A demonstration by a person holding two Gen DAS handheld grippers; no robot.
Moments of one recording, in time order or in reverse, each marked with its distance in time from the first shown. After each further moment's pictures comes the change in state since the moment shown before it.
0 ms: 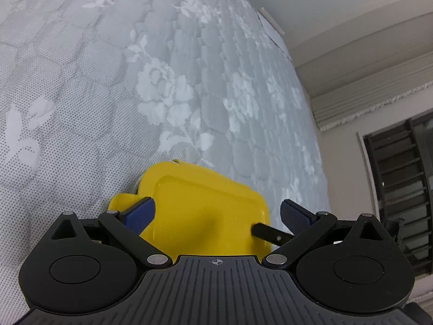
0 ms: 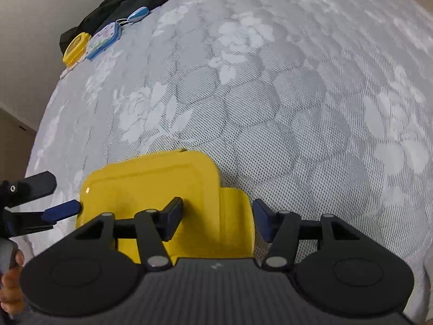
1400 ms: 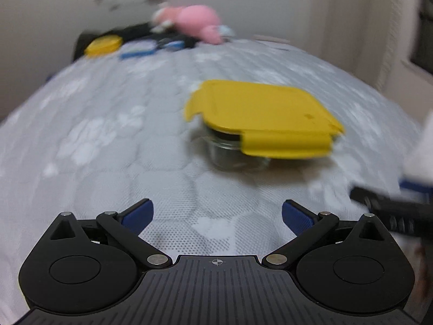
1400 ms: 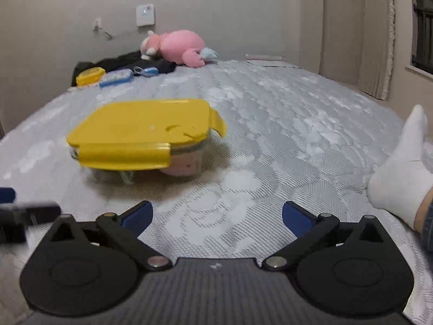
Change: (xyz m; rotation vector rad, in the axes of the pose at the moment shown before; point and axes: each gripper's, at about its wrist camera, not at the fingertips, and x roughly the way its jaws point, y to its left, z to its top) left arm -0.049 -0.020 -0.243 0.463 -0.370 0.483; right arm -0.053 0.011 -0.235 -0.157 -0.550 -0.246
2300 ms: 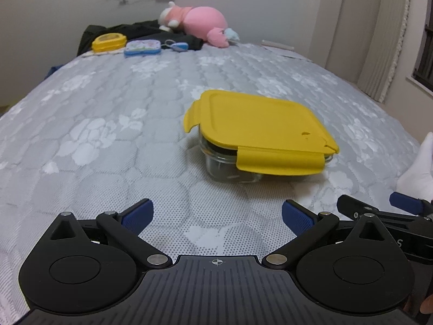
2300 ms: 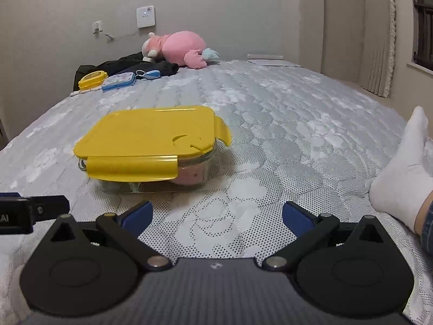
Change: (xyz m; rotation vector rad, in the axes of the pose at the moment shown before) left arm -0.009 -0.014 0.009 0.004 -0.007 0.014; right arm -0.012 0.011 0.009 -0.013 -0.005 0.034
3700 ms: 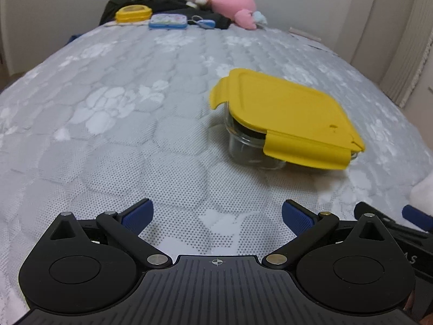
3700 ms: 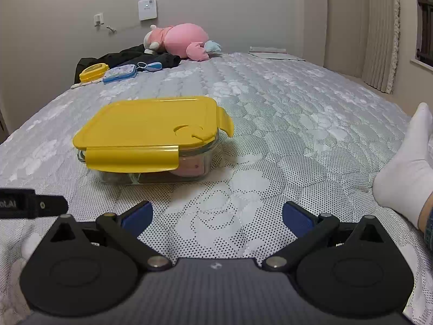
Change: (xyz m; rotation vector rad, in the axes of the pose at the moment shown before) left arm 0.015 0.014 0.001 -0.095 0.089 0.043; right arm 0.006 -0.005 -0.001 -0.012 0.032 0.015
